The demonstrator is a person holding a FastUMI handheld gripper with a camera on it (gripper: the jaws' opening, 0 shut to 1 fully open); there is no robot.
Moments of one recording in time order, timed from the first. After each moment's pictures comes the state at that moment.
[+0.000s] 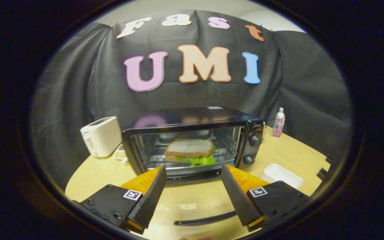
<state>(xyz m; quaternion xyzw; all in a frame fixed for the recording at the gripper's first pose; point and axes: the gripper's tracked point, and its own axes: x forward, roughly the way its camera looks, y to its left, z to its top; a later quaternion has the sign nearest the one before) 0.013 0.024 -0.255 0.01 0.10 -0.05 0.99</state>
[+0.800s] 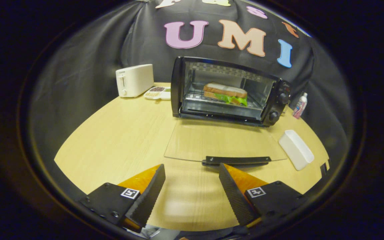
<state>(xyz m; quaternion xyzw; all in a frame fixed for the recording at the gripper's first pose) -0.055 0.071 -0.379 -0.07 0.25 0.02 0.96</state>
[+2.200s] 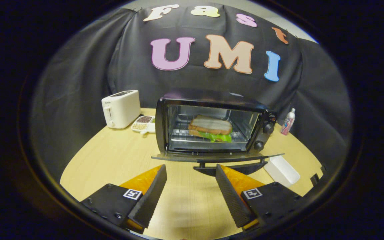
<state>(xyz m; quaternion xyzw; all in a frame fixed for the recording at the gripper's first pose) -0.007 0.062 -0.264 -0.05 0.15 -0.03 0.99</state>
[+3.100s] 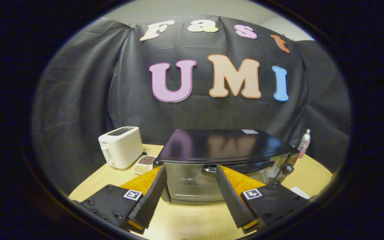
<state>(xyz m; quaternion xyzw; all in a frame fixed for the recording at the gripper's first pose) 0.092 0.079 -0.178 -0.01 0.03 0.01 1.00</state>
